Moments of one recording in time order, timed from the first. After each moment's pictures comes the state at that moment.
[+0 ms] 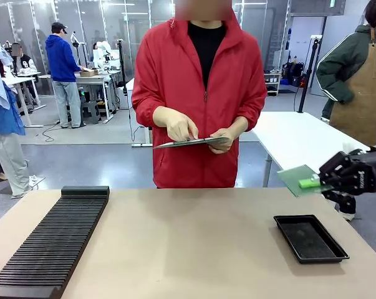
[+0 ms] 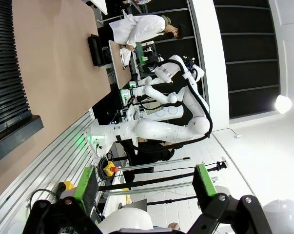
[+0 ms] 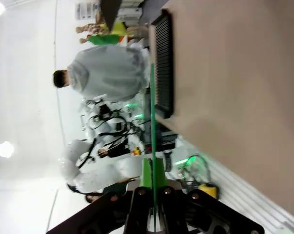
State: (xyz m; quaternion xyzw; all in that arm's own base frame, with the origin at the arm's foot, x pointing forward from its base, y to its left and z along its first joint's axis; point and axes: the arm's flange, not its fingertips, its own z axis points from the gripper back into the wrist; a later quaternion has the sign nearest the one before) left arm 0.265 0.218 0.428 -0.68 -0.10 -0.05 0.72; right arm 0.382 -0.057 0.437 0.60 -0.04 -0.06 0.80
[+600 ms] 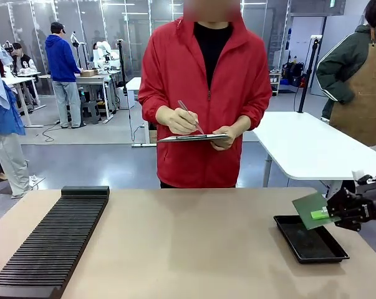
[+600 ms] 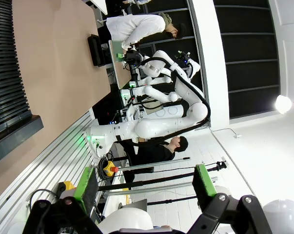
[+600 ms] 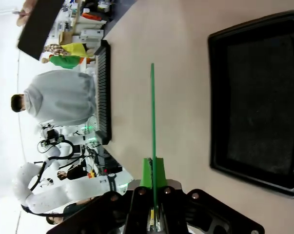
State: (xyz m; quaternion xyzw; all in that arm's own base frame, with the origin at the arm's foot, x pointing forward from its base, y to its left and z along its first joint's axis) left arm 0.265 0.218 0.428 -0.68 -0.10 -0.05 0.72; right arm 0.411 -0.106 0.340 0.51 -0.09 -0.07 0.85
